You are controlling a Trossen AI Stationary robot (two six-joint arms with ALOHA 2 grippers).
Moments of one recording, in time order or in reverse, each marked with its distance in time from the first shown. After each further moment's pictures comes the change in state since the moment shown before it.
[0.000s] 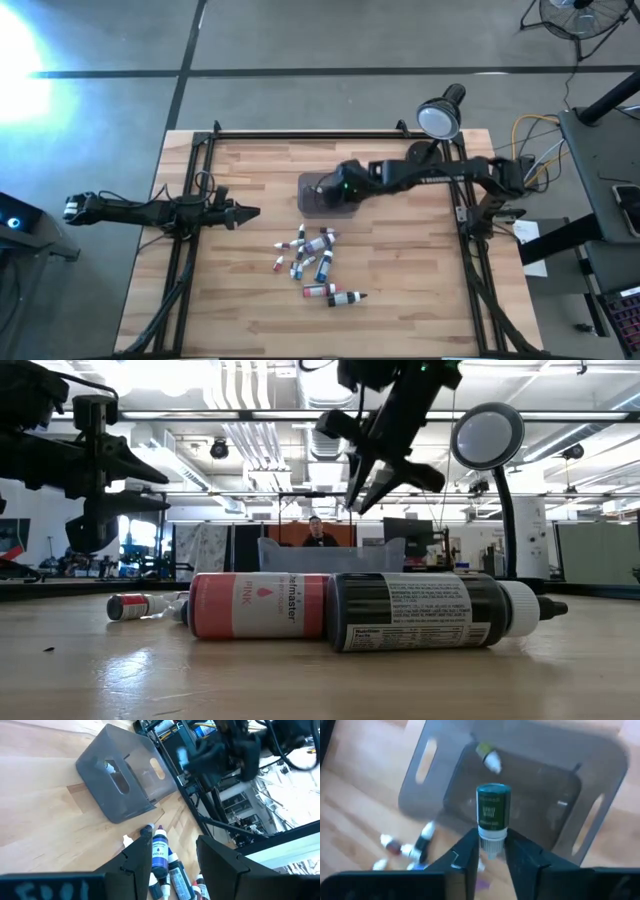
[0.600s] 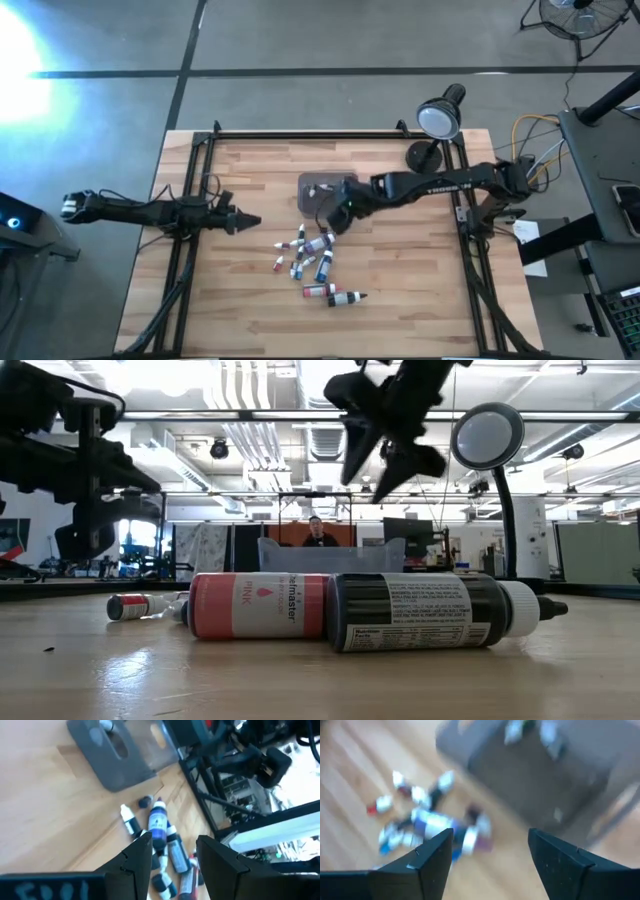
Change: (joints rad) left arm 0.000 0.058 0.000 -0.007 0.126 -0.050; right arm 0.122 -0.027 0.007 -0.079 -0.059 -0.153
